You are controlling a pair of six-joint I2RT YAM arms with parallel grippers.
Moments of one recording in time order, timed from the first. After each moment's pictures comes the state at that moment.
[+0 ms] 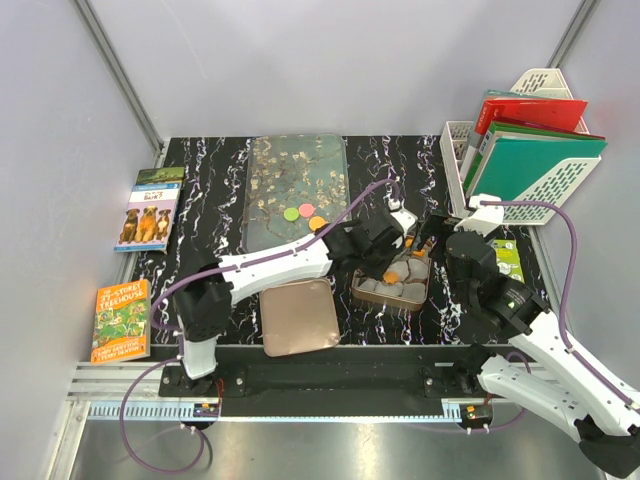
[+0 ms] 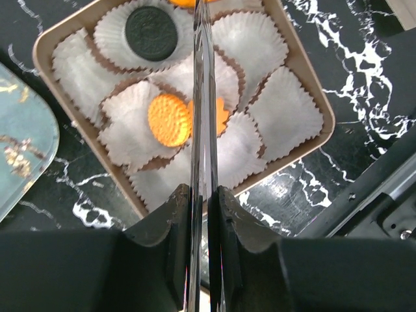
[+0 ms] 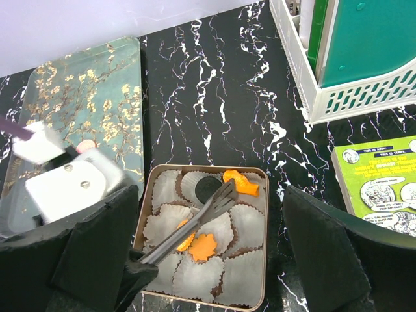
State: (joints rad) left arm -1.08 1.87 1.57 -0.57 -0.11 -0.30; right arm 0.73 0.73 0.86 -0.46 0.75 0.49
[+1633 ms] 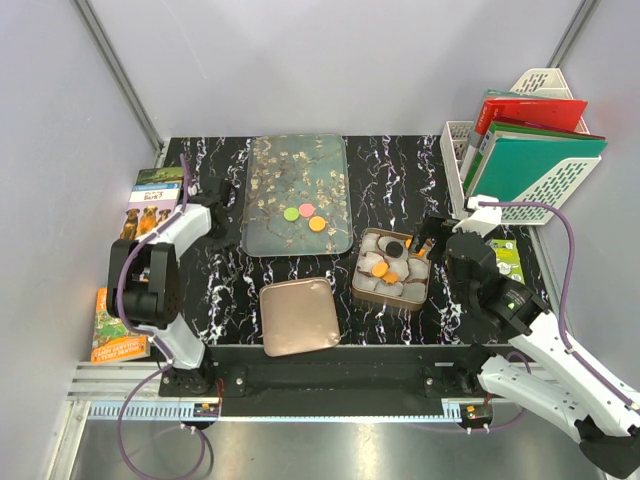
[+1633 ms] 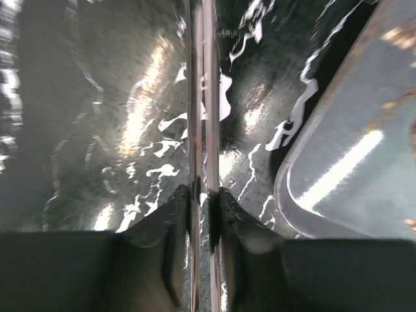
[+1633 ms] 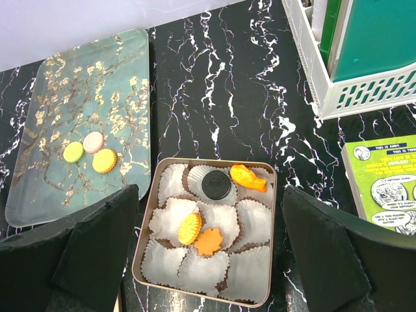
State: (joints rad) left arm -0.12 1.66 1.10 -0.66 -0.24 -0.52; right arm 0.73 0.73 0.85 -0.46 0.71 0.50
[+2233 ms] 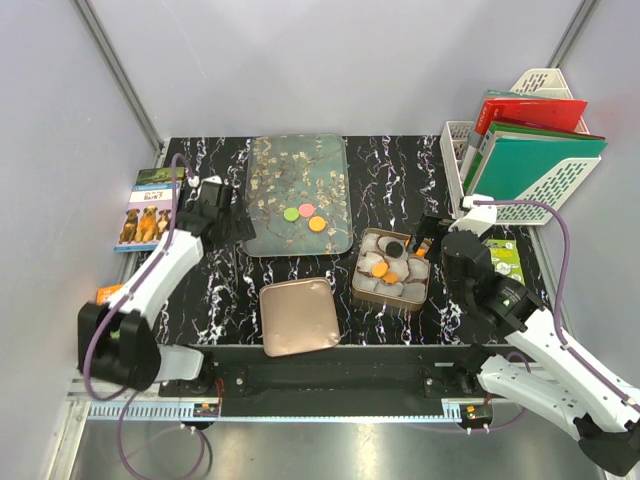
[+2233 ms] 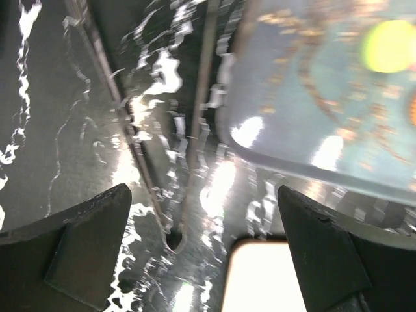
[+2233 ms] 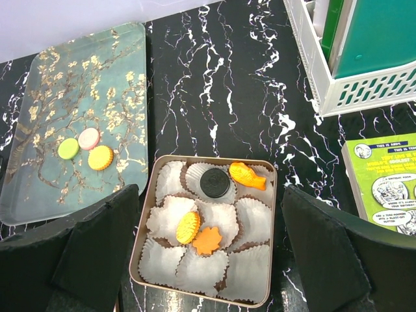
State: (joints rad) left arm -0.22 1.34 1.01 -0.65 -0.24 -0.49; right arm 0.73 0.75 0.84 -0.45 0.71 0.50
